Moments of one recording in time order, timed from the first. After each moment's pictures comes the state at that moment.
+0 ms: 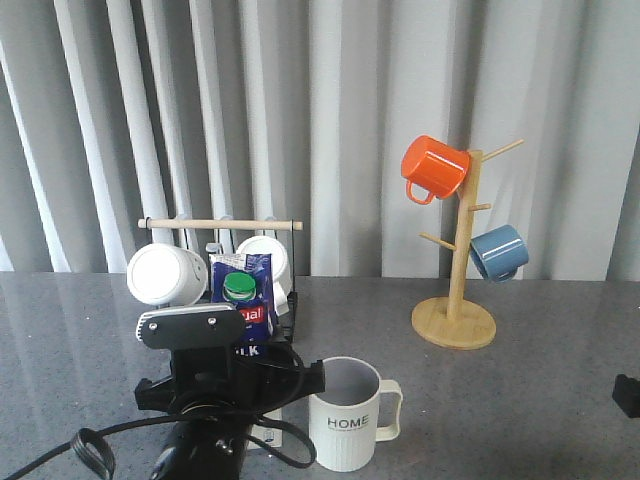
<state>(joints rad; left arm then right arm) -0.79 1.73 -1.05 -1.14 -0.83 0.69 -0.05 0.99 -0.59 -0.29 -0.31 0.22</state>
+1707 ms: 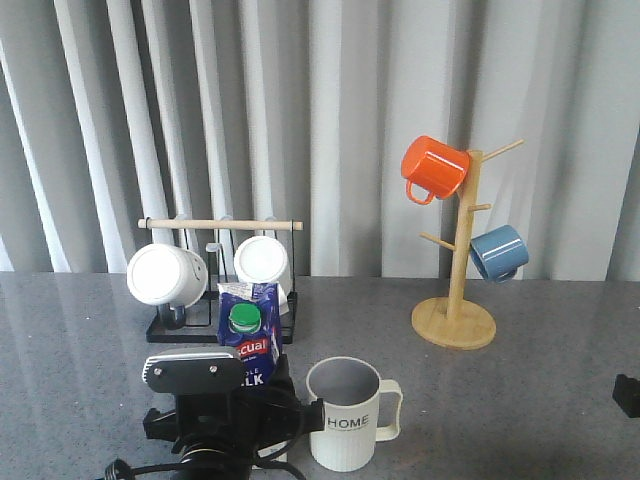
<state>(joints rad) -0.78 1.82 -0.95 -0.91 -0.92 0.42 -0.05 0.99 -0.59 -0.29 -0.31 0.22</state>
